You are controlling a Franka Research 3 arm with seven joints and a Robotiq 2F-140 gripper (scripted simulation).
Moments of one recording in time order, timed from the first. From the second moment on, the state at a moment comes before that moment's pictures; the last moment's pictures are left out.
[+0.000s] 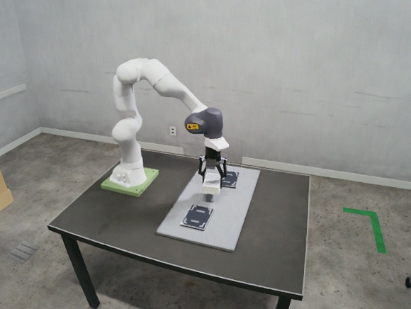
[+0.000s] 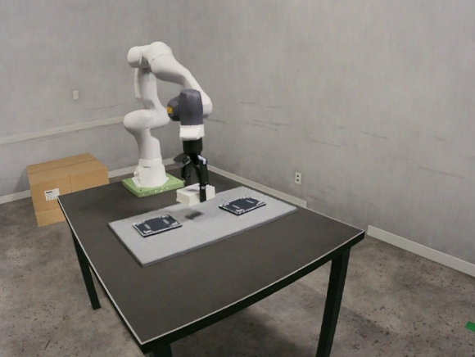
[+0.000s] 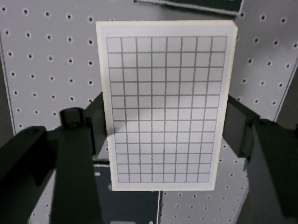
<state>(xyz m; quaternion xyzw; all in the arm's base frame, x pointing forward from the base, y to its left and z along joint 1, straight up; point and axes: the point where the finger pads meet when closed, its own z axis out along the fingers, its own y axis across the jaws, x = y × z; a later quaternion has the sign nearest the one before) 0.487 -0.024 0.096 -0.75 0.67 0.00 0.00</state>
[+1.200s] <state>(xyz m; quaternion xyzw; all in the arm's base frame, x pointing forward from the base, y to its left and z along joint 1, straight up) 0.504 0.078 0.096 -0.75 0.67 0.00 0.00</state>
